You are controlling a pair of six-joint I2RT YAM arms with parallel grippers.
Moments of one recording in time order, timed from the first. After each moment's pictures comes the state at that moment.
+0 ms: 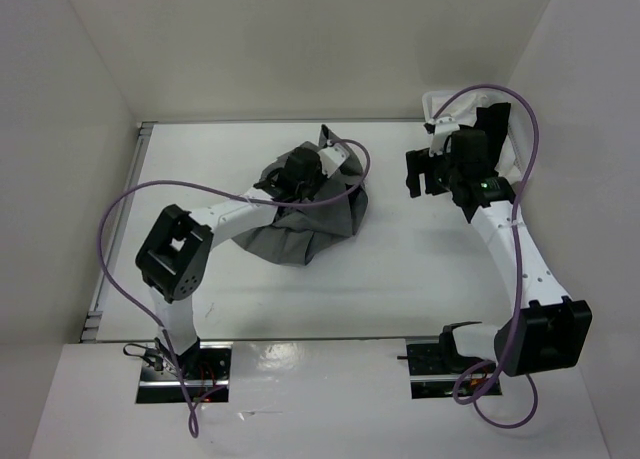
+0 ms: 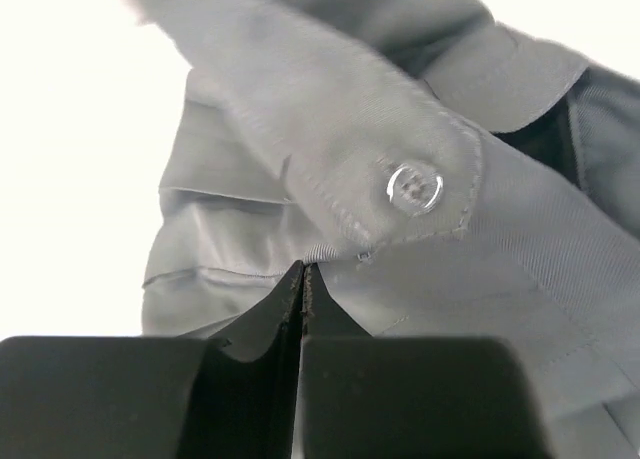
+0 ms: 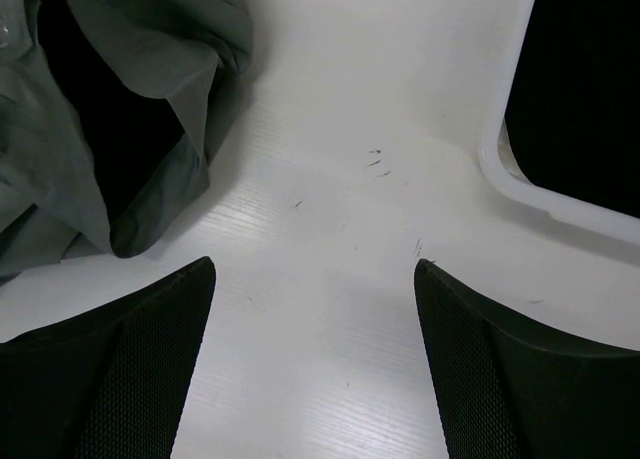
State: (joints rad) left arm -0.63 1.89 1.33 0.04 -0.21 0.31; right arm 0.11 1.25 1.17 -0.52 -0.11 -0.11
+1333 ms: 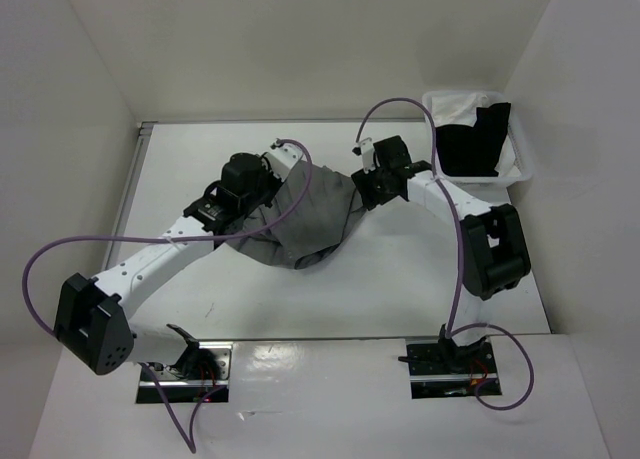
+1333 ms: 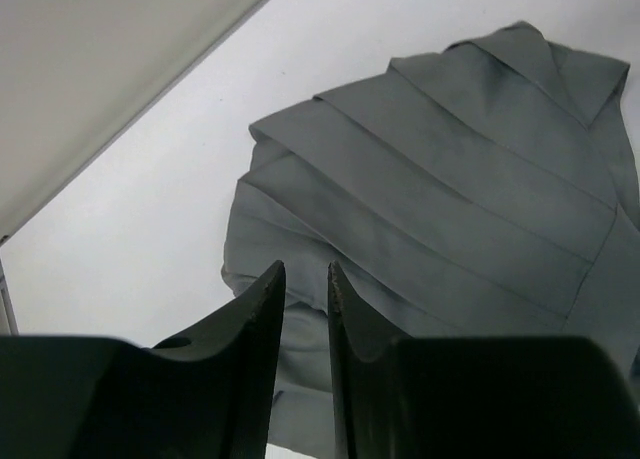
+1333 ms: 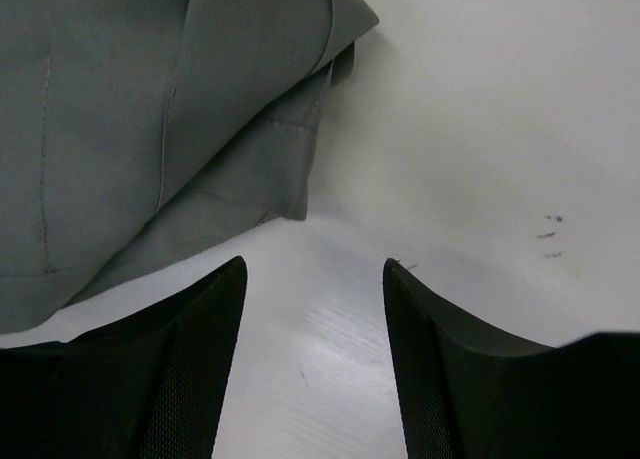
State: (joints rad) left arm -0.55 1.33 1.07 -0.11 -0.17 0.31; right arm 0.36 1.74 1.26 -0.43 -0.06 -0.18
